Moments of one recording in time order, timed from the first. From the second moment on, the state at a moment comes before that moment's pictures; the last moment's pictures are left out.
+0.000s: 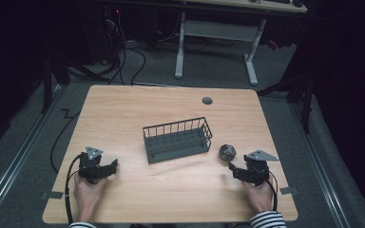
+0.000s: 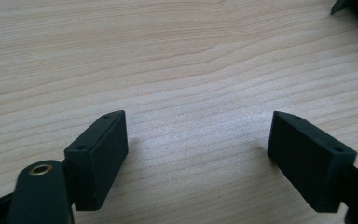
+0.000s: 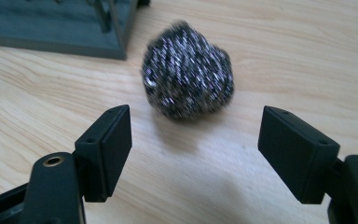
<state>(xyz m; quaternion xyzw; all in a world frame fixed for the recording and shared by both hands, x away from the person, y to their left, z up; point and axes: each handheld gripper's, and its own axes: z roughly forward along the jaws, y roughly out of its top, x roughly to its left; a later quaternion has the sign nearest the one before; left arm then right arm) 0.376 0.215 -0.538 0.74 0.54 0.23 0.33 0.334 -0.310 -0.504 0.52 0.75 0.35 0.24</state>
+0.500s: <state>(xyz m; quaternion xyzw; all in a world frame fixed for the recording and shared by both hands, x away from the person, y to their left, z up) 0.376 0.214 -0.538 0.74 0.54 0.23 0.33 0.373 -0.294 -0.500 0.52 0.75 0.34 0.22</state>
